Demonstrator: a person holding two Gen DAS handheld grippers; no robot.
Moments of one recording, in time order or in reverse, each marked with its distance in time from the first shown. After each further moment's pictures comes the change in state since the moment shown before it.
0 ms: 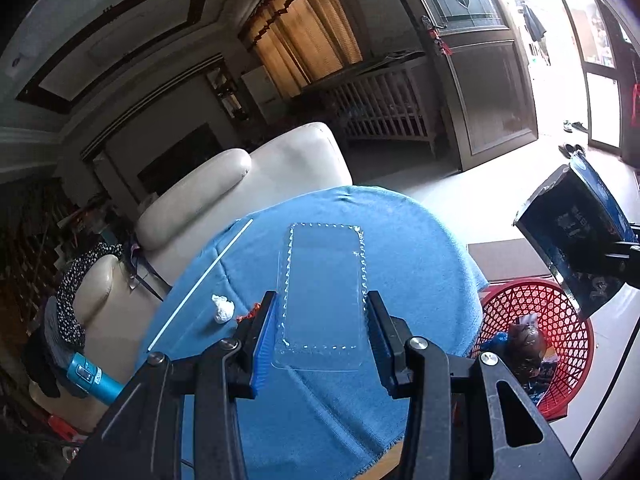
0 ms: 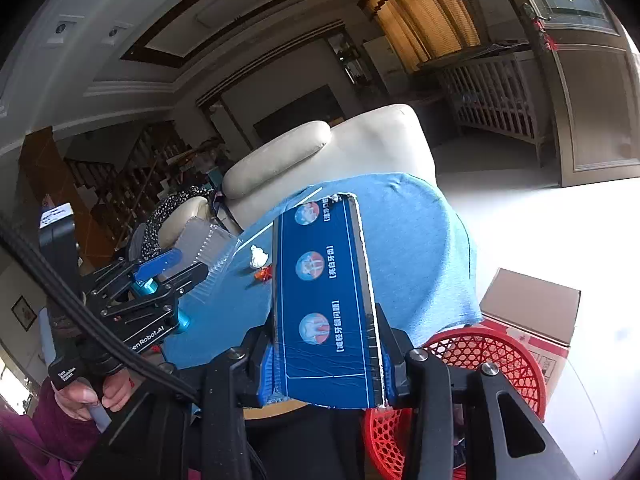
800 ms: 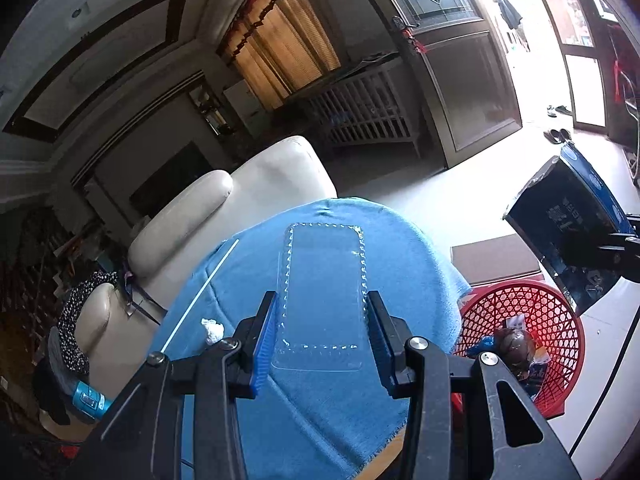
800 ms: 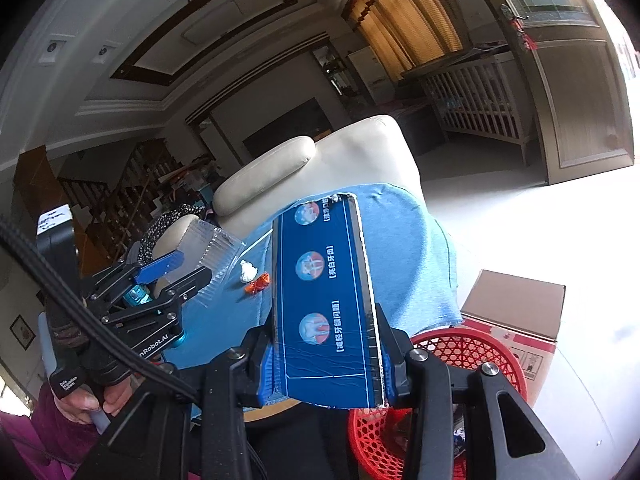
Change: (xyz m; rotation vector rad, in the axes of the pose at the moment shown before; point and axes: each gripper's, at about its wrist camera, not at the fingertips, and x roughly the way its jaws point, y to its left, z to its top) left arm -0.008 -0.035 0.018 0.089 -0.028 -0.023; right arm -0.029 -0.021 -0.004 0.051 -0.051 -0.026
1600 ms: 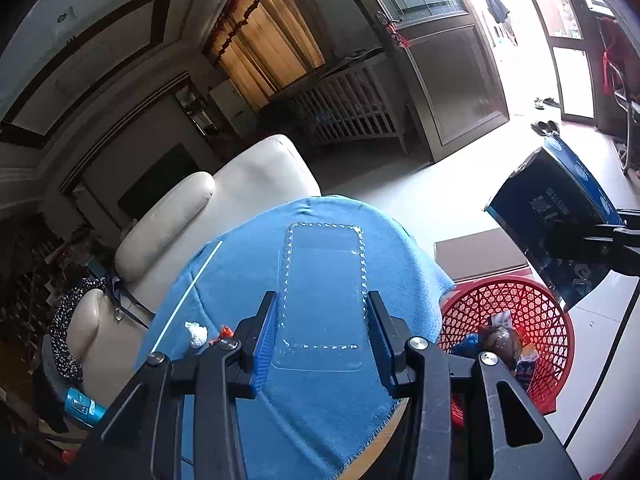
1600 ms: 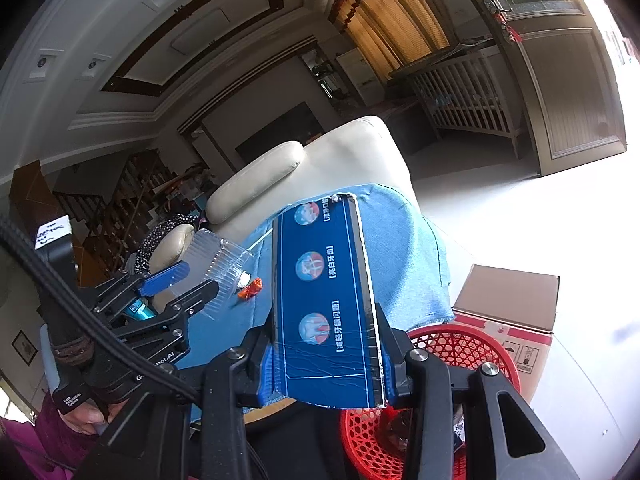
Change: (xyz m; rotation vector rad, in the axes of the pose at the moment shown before) left arm 0.004 -0.022 0.004 0.028 0.011 -0.036; right arm -0.007 -0.014 0.000 0.045 -0.010 -0.009
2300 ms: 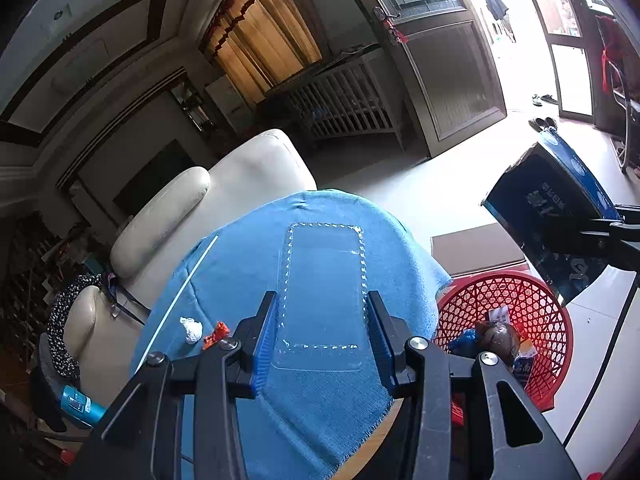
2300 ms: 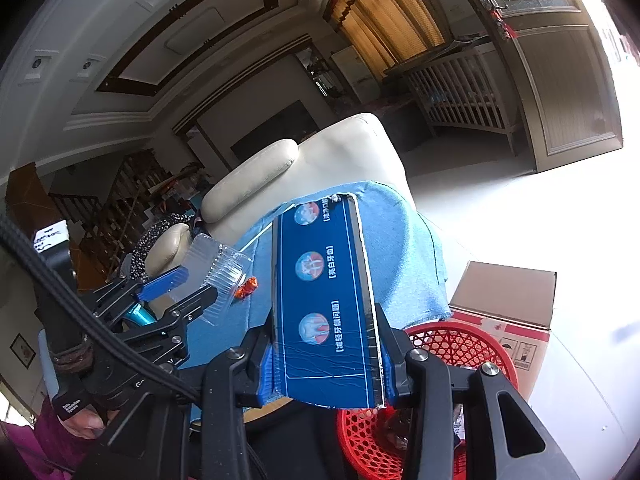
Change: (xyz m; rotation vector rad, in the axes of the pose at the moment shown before) left arm 0.006 0.000 -0.003 0.004 0.018 -0.017; right arm 0.005 -0.002 0.000 0.006 0.009 -0.018
